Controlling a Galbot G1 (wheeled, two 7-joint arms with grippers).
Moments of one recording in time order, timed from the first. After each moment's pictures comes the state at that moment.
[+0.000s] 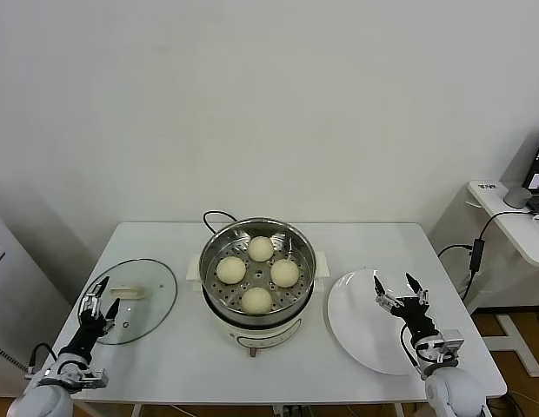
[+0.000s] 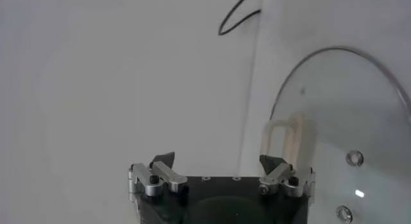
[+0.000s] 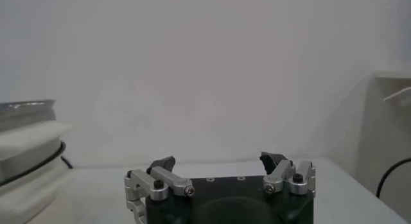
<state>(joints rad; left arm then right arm) 1.31 -1.05 -0.62 -1.47 1.09 -0.18 -0.24 -1.27 1.20 0.63 1.56 0.43 0.13 -0.18</state>
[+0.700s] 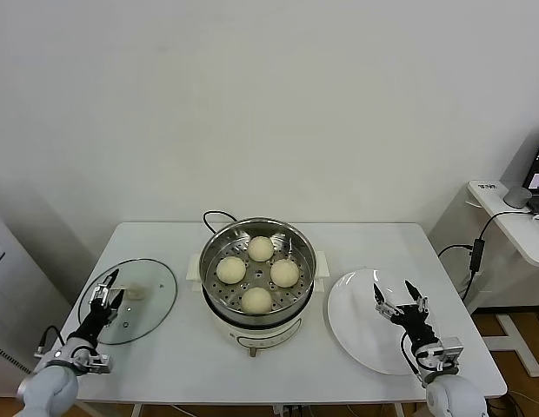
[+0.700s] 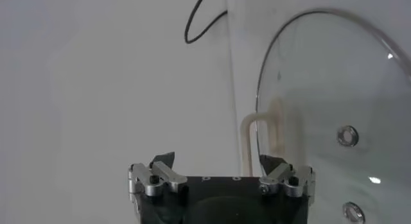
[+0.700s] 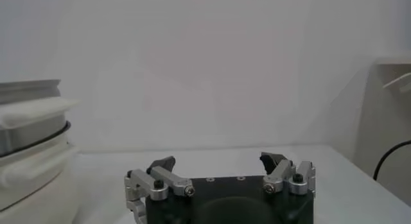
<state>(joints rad) 1.14 -1.07 -0.59 -1.27 1.27 -0.25 -0.30 -1.29 1.22 0.65 1.54 0.41 0.14 -0.22</state>
